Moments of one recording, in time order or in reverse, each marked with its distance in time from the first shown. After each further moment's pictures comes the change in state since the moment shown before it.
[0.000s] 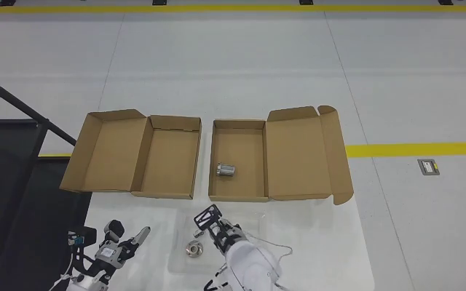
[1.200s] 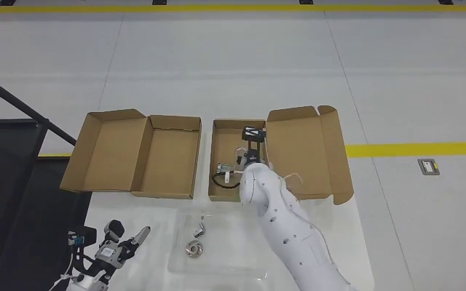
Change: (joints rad) left arm 0.000 0.000 0.000 0.000 0.000 0.000 0.000; right arm 0.674 -0.110 0.224 0.823 0.553 0.485 -0.386
